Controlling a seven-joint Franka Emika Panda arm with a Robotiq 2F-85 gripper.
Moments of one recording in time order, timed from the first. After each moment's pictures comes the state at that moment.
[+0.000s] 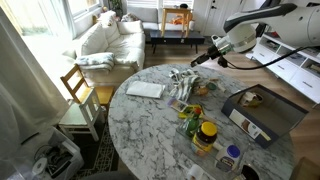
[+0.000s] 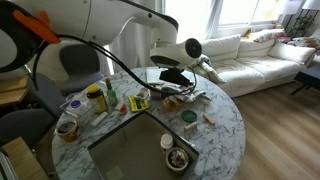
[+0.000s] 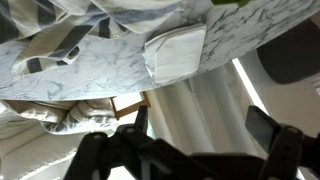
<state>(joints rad) -0.37 0.77 -0.01 -1.27 1.04 2.06 -1.40</state>
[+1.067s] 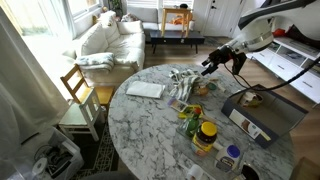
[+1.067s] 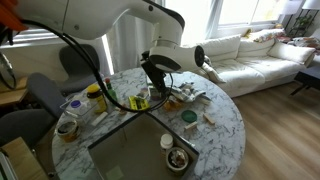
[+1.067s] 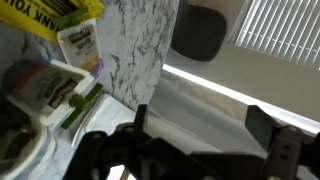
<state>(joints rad) -0.42 0.65 -0.06 -1.43 1.07 1.59 -0.85</state>
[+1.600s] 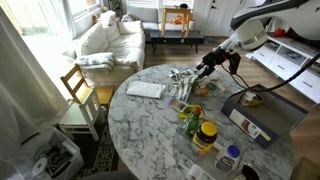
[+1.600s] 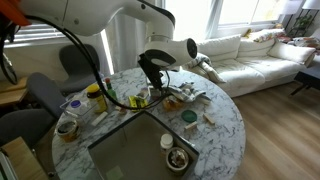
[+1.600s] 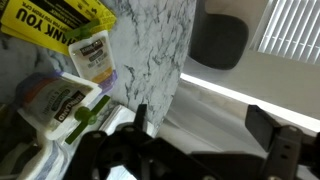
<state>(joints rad) -0.34 0.64 -0.09 -1.43 1.01 1.66 -0.77</state>
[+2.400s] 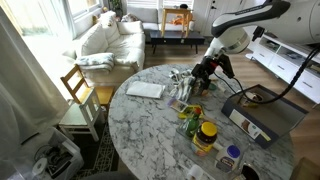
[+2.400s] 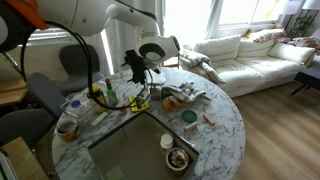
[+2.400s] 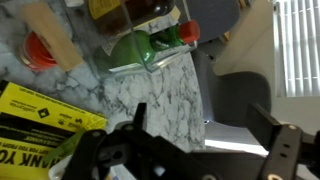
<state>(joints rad) -0.23 0.70 -0.05 -1.36 0.78 1.47 -0.38</state>
